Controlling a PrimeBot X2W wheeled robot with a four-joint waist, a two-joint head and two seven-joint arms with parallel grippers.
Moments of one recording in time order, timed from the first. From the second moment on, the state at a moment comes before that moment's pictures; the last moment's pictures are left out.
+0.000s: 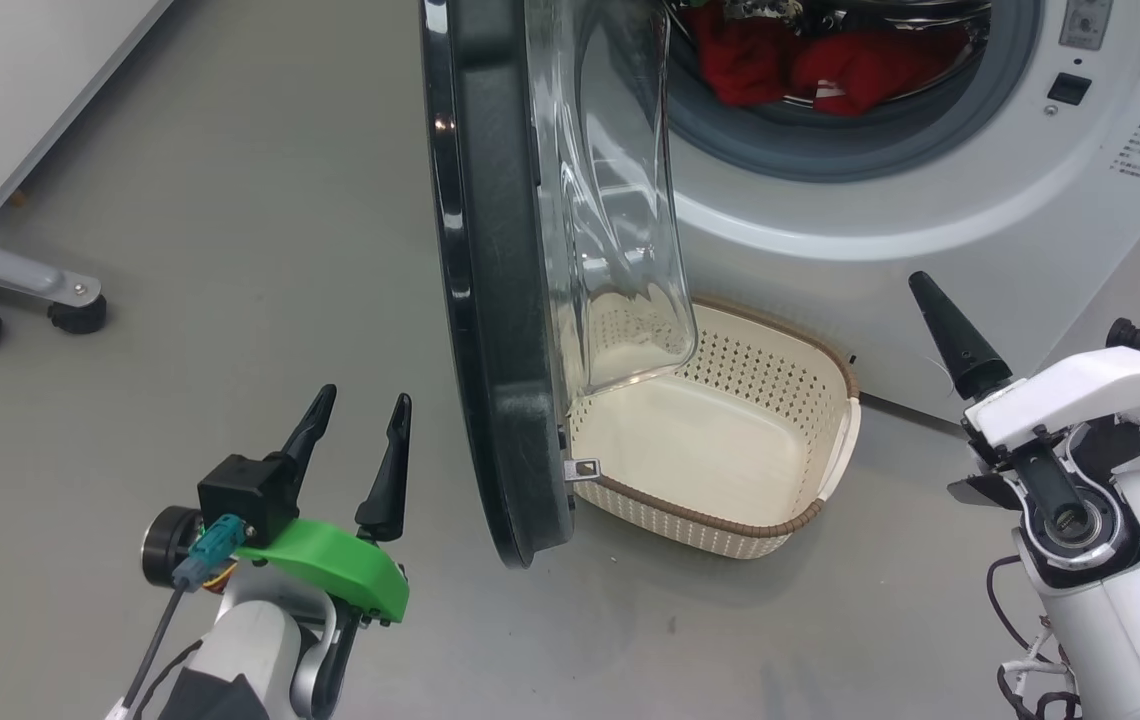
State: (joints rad) left arm -0.30 0.03 -0.31 0.44 -0.39 -0.05 -0.26; right arm -0.33 -0.22 0.21 0.27 1.36 0.12 0.16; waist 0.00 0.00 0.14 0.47
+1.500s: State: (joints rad) left arm -0.27 0.03 -0.29 0.45 -0.38 -0.05 -0.26; right arm -0.23 -0.21 0.28 0.30 0.39 -0.08 -0.26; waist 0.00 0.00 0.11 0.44
